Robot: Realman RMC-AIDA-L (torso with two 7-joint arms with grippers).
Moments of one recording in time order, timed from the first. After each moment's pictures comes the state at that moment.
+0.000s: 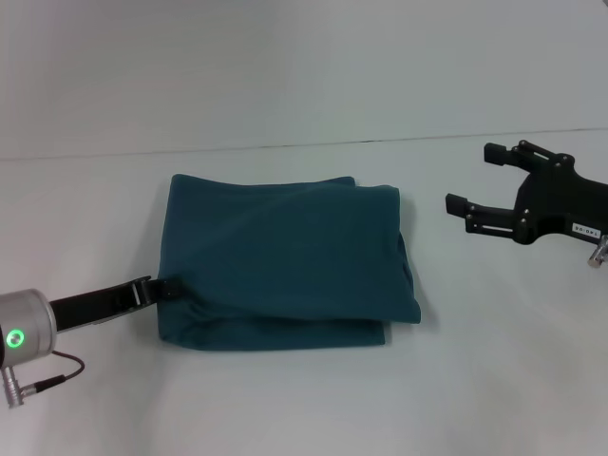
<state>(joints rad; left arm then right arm) -0.49 -2.16 0.81 0.74 2.06 1.10 -2.20 0.42 2.09 -0.71 -0.83 -1.77 -1.33 1.17</state>
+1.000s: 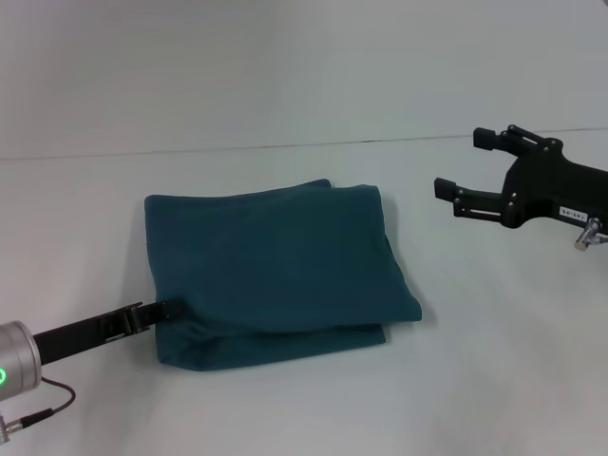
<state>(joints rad) -0.44 -2.16 0.73 0.70 2.00 1.21 -2.05 0.46 2.09 -0.72 -0.82 -1.75 -1.31 1.18</state>
